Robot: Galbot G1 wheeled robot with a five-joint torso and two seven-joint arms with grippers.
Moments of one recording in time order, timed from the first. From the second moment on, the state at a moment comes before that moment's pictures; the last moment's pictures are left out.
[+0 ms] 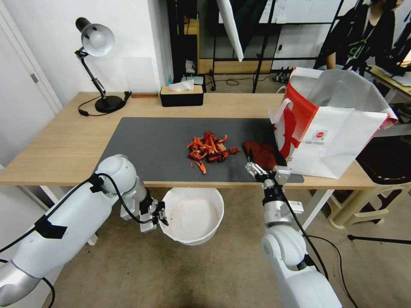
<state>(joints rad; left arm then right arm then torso) 0.66 -0.87 0.03 -1.69 0.47 -0.82 1.53 -1.24 1.40 0.32 1.88 0.25 0.13 0.26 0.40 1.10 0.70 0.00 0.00</state>
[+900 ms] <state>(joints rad) 0.69 -0.88 0.02 -1.69 0.48 -0.82 1.53 -1.17 1.34 0.30 1.85 0.32 -0.05 0.37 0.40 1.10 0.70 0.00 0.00</state>
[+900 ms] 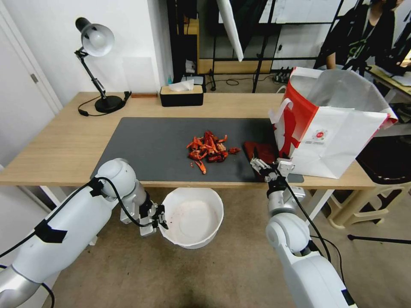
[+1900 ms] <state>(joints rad) 0.69 -0.90 0.03 -1.67 0.48 -0.82 1.53 -1.11 1.26 0.28 1.89 0.40 -0.26 0.45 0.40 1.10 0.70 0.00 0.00</state>
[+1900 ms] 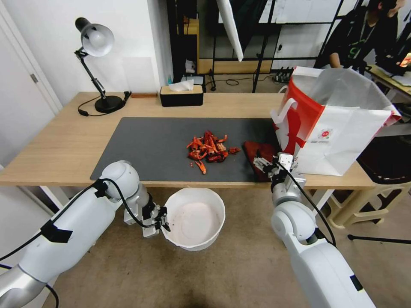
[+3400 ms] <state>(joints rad) 0.68 -0.90 0.03 -1.66 0.47 -0.82 1.53 -1.10 1.27 0.26 1.89 0.43 -0.41 0.50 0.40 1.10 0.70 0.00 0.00</state>
